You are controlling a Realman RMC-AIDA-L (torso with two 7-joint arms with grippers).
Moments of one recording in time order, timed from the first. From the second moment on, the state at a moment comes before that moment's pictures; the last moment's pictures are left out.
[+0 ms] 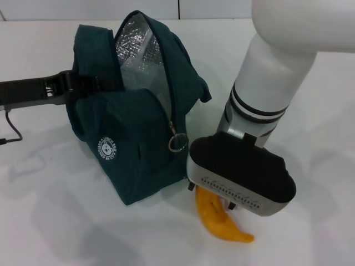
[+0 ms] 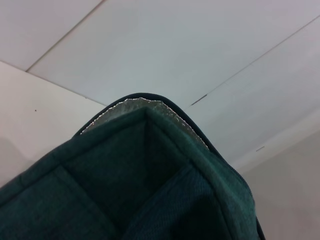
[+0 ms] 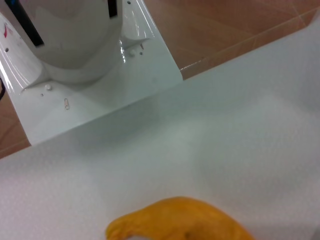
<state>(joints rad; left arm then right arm) -0.47 -2.07 0.62 0.92 1.97 1.71 -2.31 1.12 2.03 -2.11 -1.04 -2.16 -1.39 1.38</state>
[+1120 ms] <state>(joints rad) -0.46 -2.06 0.61 0.92 1.97 1.71 -2.31 1.13 2.03 -2.16 -1.06 -2.16 -1.31 1.39</state>
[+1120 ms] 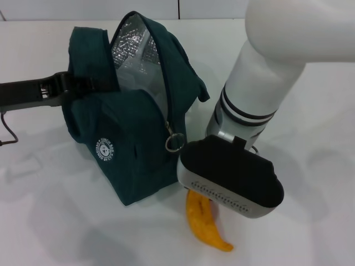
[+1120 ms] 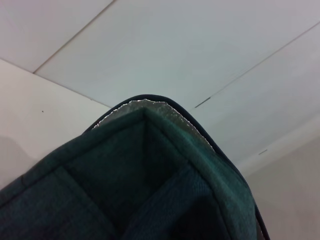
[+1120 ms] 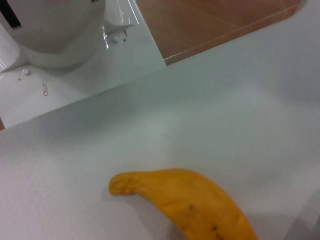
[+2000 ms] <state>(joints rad) -0.44 -2.05 0.61 0.93 1.97 1.71 -2.31 0.95 2.02 -1.95 -1.41 -2.33 -1.50 1.51</state>
